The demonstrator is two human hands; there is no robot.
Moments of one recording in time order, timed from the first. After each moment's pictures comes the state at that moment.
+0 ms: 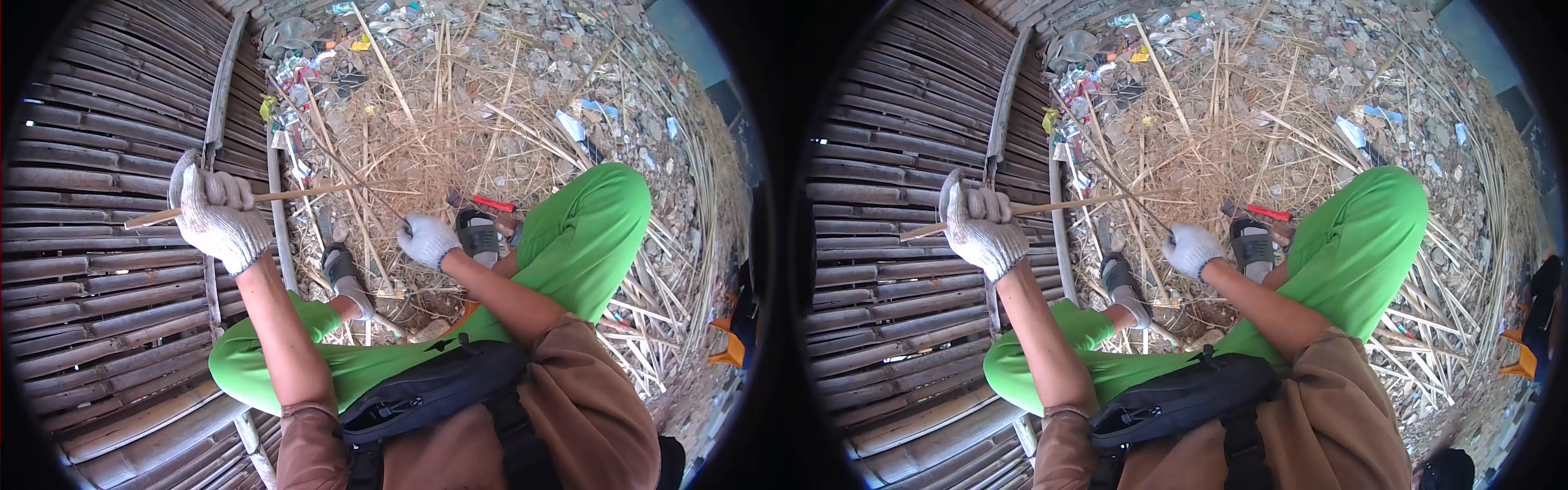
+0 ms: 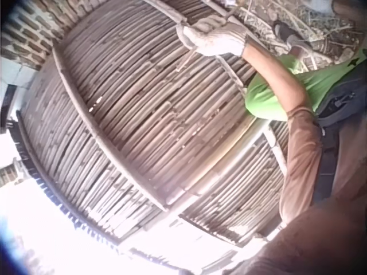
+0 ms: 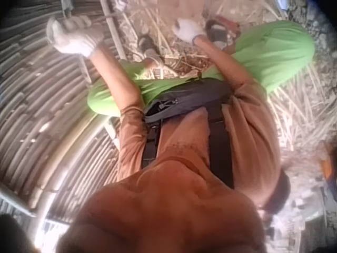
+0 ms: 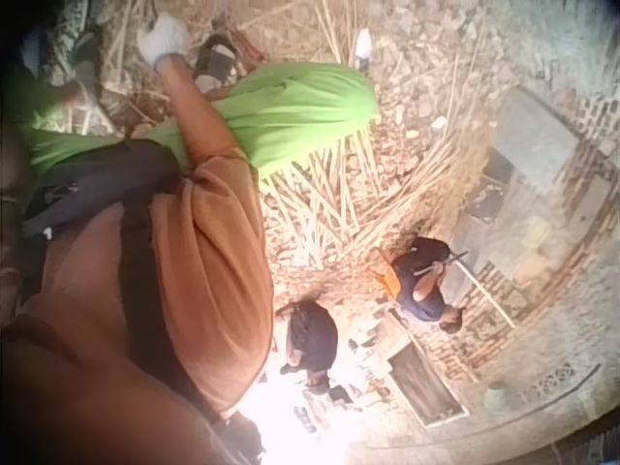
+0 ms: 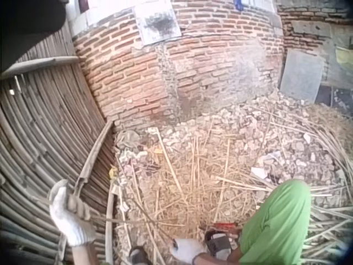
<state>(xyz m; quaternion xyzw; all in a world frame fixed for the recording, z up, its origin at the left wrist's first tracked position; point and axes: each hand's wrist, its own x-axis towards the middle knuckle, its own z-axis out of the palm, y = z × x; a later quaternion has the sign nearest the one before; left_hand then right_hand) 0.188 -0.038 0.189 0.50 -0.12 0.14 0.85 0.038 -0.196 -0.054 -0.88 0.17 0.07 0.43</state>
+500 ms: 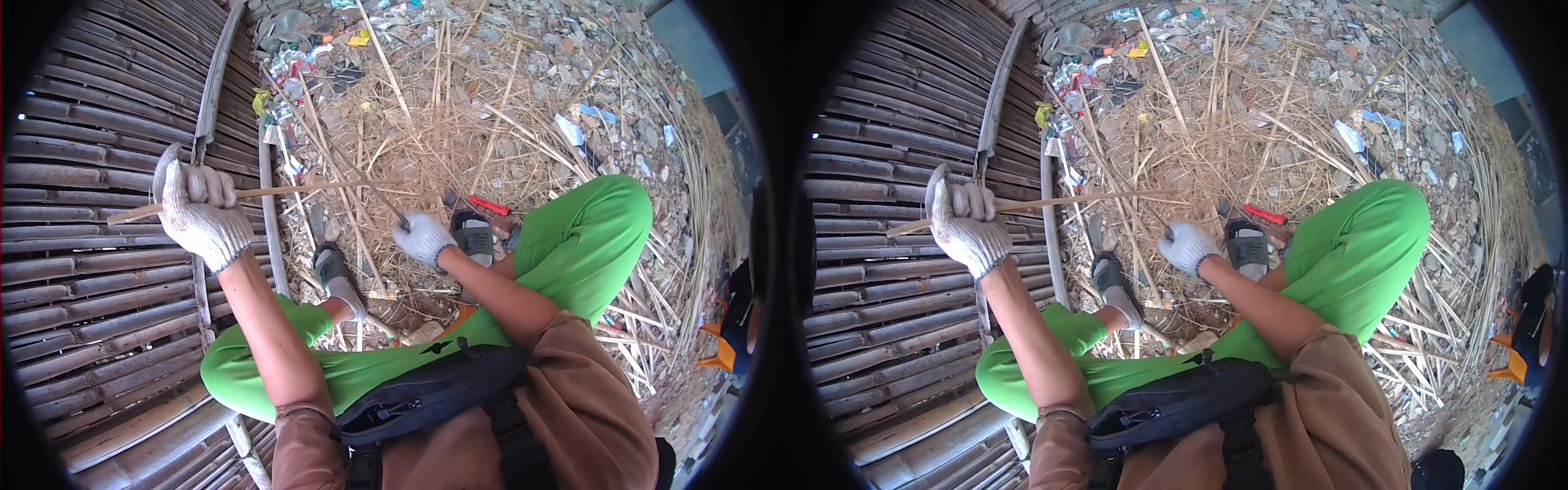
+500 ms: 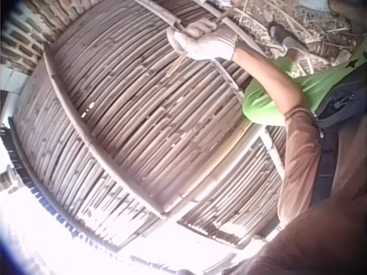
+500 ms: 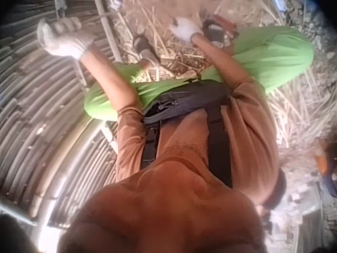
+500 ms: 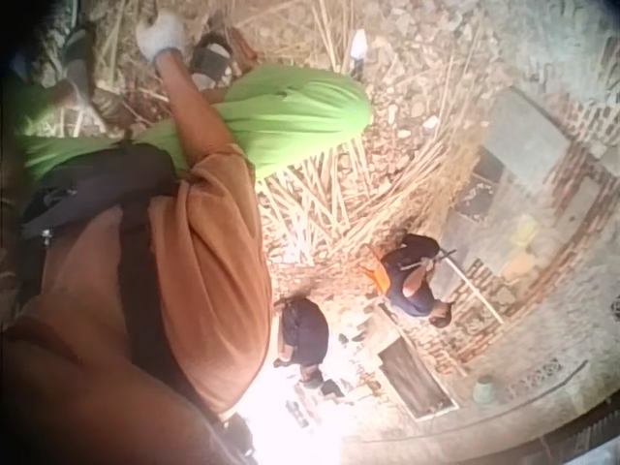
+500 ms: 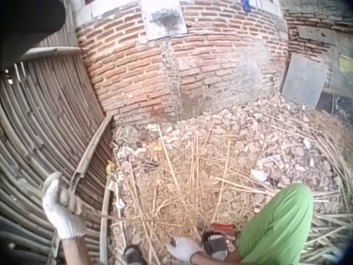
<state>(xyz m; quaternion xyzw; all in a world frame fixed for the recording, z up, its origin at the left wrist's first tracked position) 0.223 -0.015 0.176 0.47 -0.17 0.09 0.86 0.051 -0.198 -0.113 -0.86 0.19 0.06 0.46</state>
